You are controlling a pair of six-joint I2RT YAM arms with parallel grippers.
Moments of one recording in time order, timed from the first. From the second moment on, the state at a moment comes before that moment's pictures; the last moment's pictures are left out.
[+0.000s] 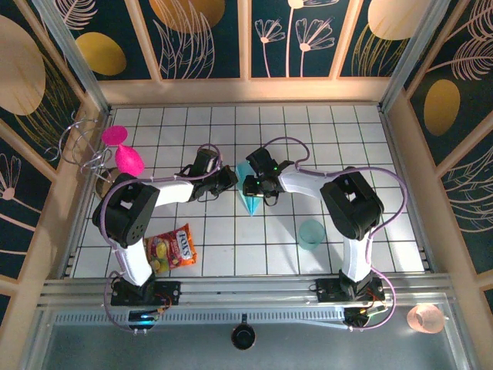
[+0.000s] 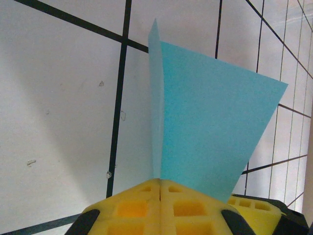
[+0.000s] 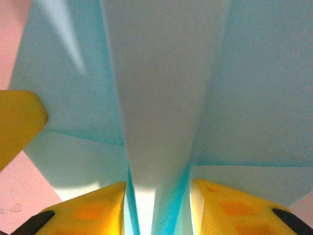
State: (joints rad) left arm -0.51 1.83 0.92 0.15 0.31 -0.95; right arm 0.72 1.91 1.20 -0.38 -0.09 0.64
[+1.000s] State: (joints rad) left arm -0.48 1.57 0.83 -0.03 -0.04 -0.86; right arm 0.53 2.04 1.54 -0.51 0.04 0.48
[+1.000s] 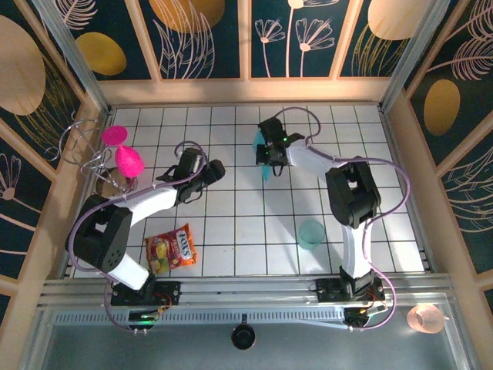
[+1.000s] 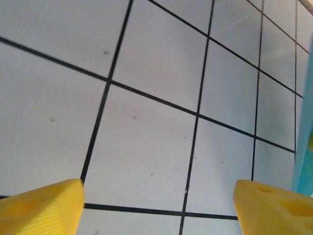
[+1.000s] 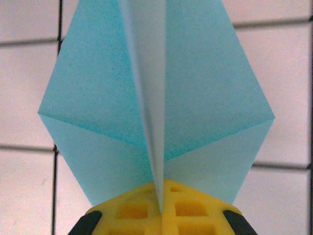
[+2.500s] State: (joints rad) left arm -0.48 1.56 0.82 -0.07 -0.08 -0.85; right arm 0.46 2.32 1.81 -0.58 0.12 0.33
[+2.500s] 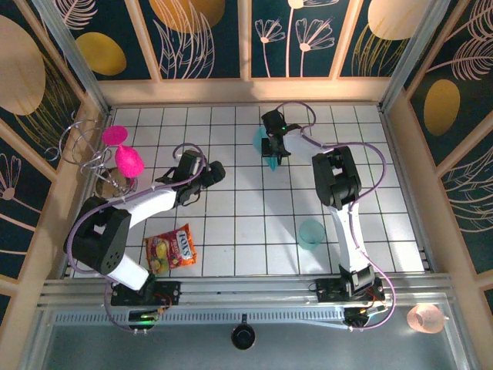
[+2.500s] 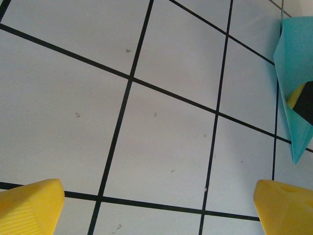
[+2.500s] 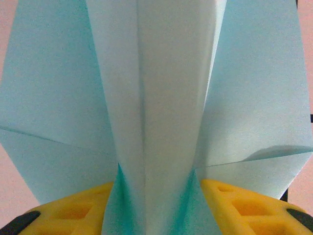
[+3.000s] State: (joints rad) left arm -0.48 1.39 0.85 -0.04 -0.28 -0.67; right arm 0.35 1.84 1.55 -0.44 0.04 0.45
